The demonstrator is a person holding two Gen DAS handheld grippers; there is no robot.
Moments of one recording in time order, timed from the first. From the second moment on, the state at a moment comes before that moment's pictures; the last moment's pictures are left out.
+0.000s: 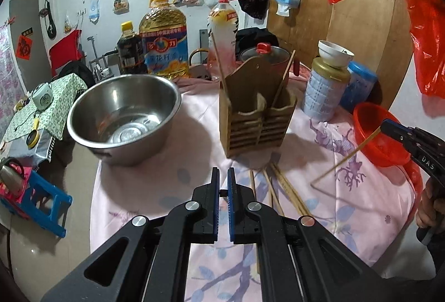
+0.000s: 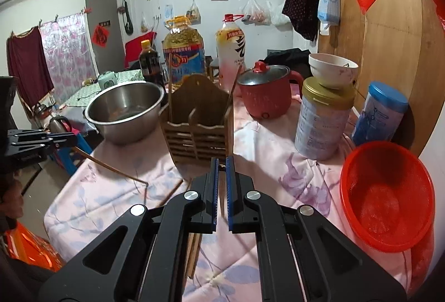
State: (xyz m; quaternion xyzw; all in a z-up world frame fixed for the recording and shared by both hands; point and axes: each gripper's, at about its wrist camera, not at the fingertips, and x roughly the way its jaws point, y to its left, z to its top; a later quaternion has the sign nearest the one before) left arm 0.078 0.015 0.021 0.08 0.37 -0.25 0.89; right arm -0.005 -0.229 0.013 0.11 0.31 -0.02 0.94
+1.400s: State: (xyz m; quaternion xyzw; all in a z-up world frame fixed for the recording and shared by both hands) left arm 0.276 -0.066 0.060 0.06 0.35 -0.25 0.90; right arm 0.170 -0.271 0.050 0.17 0.30 0.02 0.94
